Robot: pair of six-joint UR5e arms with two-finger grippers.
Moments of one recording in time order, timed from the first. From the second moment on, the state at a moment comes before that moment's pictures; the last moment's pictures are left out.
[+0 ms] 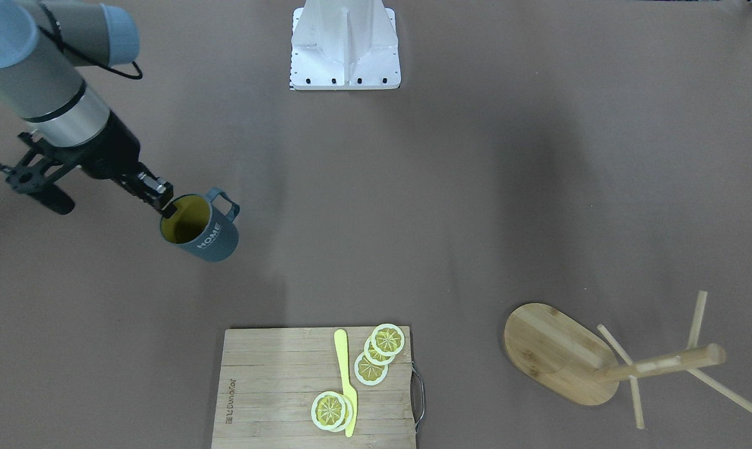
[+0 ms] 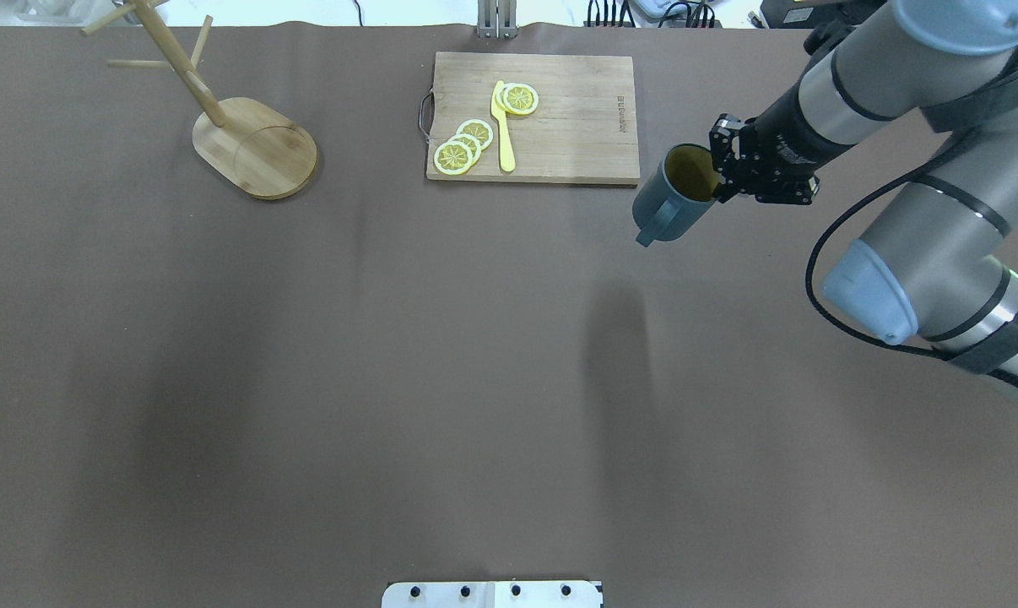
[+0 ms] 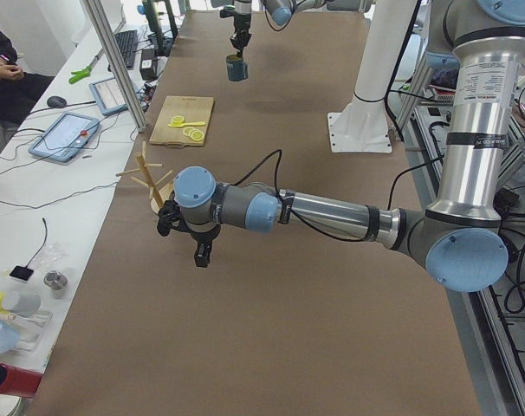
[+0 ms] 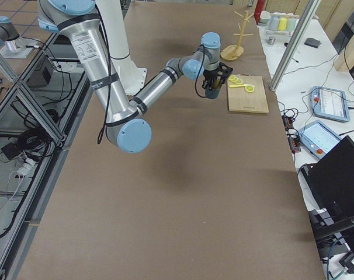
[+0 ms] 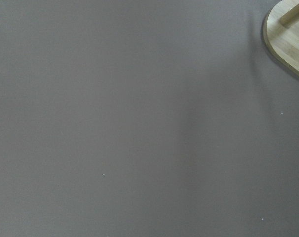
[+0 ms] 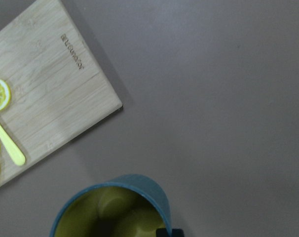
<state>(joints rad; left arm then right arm) -1.51 -1.64 -1.67 -1.62 -2.49 -0.12 0.88 -1.11 1.89 -1.55 2.12 1.58</state>
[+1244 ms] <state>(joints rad) -1.51 -1.64 -1.66 -1.62 -2.50 -0.12 0.59 -0.82 1.68 -1.61 1.82 1.88</state>
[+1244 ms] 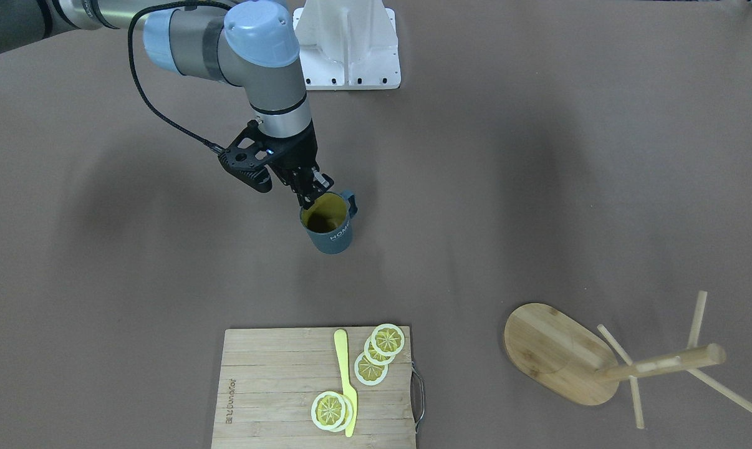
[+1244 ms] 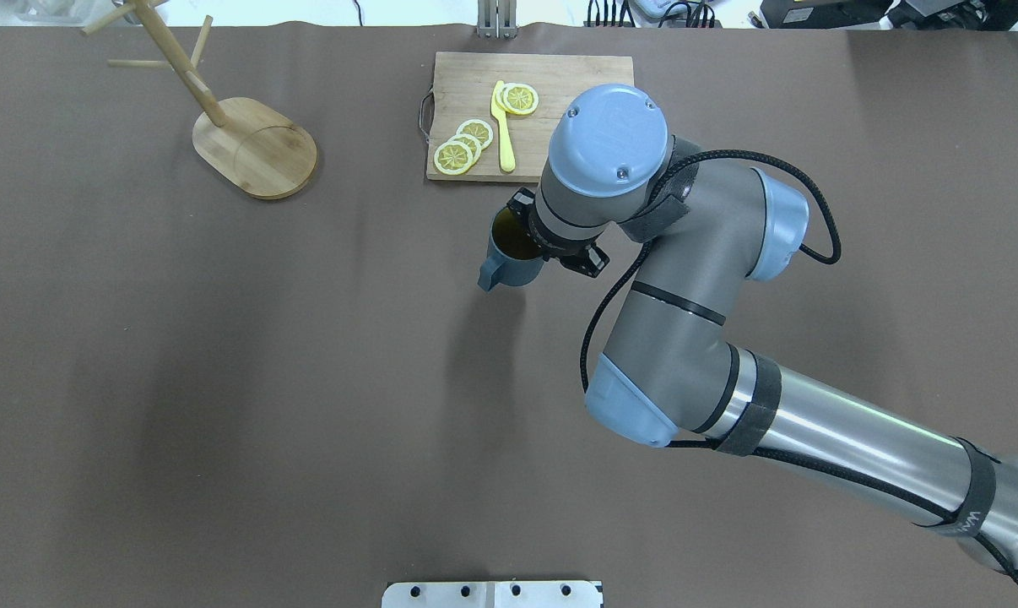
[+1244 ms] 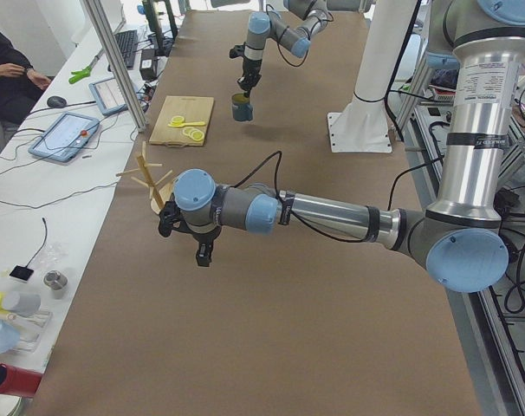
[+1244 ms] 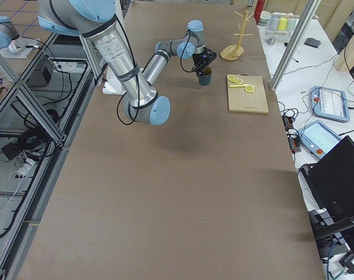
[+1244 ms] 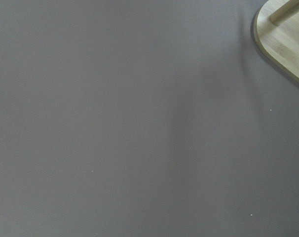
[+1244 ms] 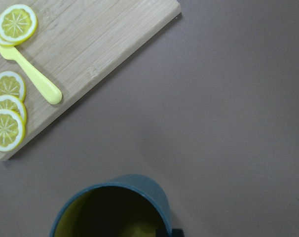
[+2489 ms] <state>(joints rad) -1.51 -1.64 -1.66 -1.61 -2.51 -0.12 0.53 -0.78 1.62 -1.60 1.81 1.91</state>
